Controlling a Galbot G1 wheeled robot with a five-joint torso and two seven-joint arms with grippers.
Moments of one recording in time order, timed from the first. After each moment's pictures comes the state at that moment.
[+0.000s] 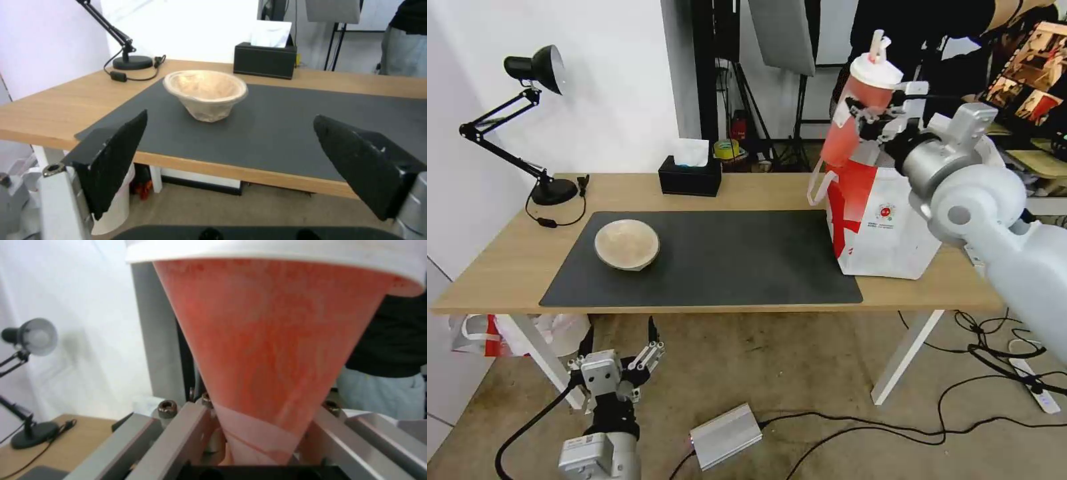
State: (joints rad) left arm 1.90 -1.59 -0.37 -2.44 0.12 0.07 -0.30; right arm -0.28 0.69 -0.01 1.84 1.21 -0.28 0.31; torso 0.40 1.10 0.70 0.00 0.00
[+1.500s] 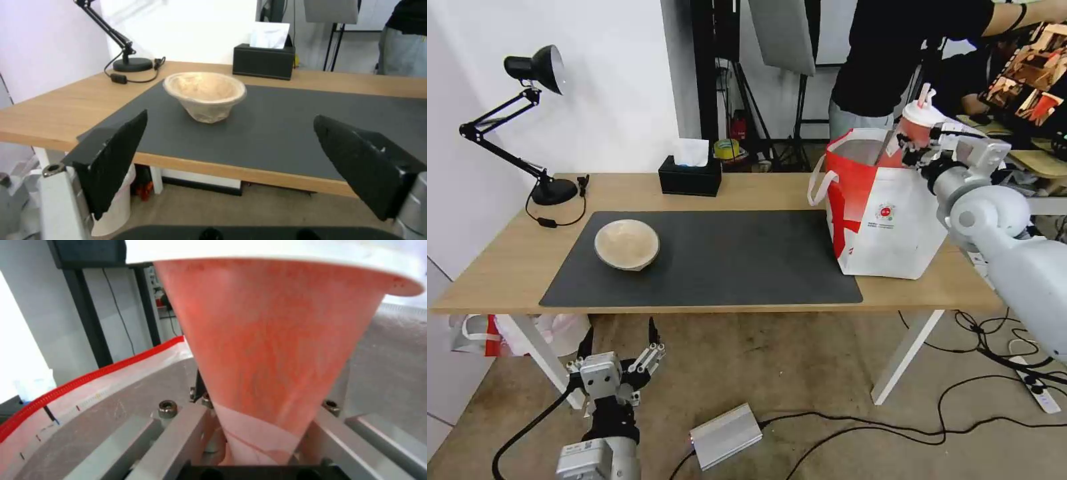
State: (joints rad) left arm 1.92 -1.59 -0.36 -2.45 0.13 0.05 -0.30; right arm -0.36 0.74 0.03 1.52 1.11 -0.24 0.23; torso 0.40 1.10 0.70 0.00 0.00
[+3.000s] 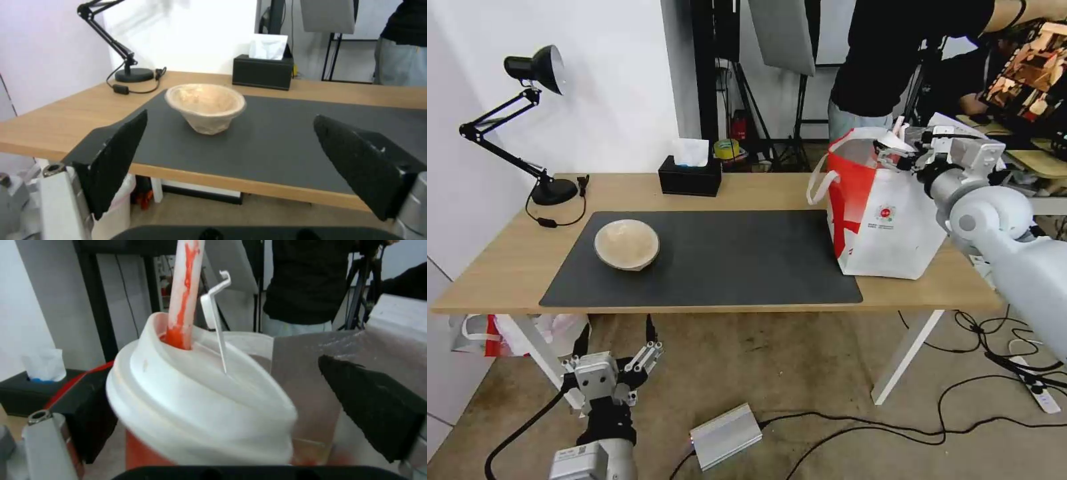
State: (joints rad) left arm 1.94 -1.59 -0.36 -2.48 0.14 0.03 -0.29; right arm -0.35 0.66 0.00 1.63 1.11 -0.30 0.26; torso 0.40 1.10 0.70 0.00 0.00
